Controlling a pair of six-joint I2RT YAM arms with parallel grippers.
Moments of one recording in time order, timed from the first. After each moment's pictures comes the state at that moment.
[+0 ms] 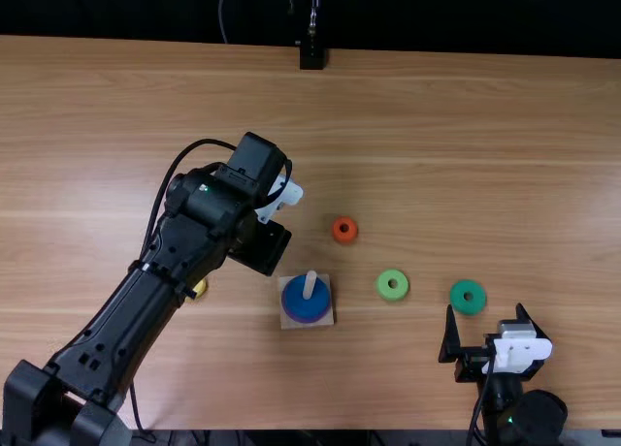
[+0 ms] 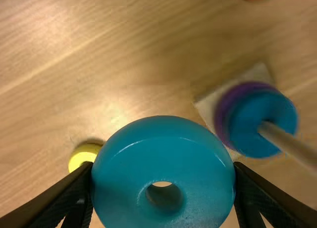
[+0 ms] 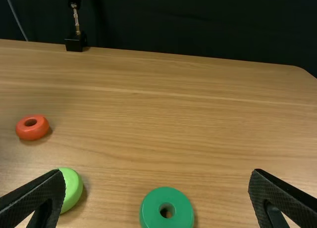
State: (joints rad) left arm -0.49 1.76 1.61 -1.16 0.03 -0.05; right arm -0.01 0.01 0.08 -0.27 0.00 -0.13
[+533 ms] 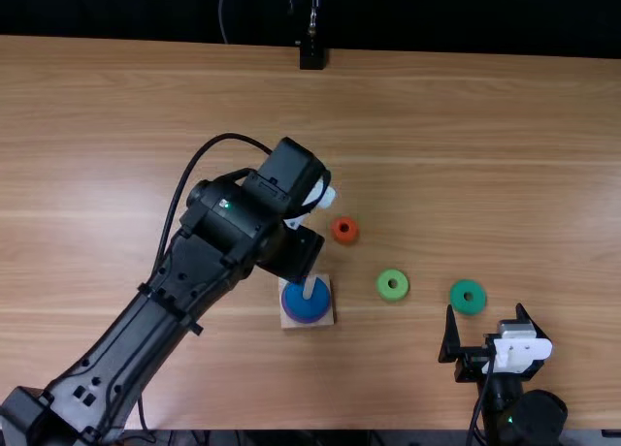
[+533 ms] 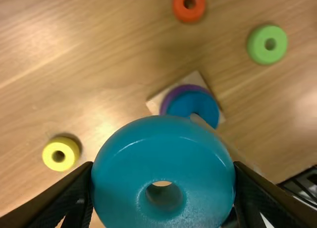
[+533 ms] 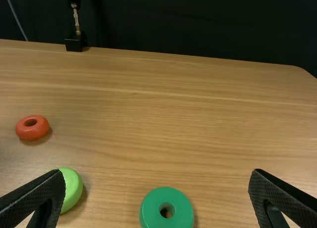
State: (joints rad) left arm -0.63 1.74 1.78 -1.28 0.03 -0.20; right arm -0.01 0.01 0.08 -0.27 0.00 -0.13
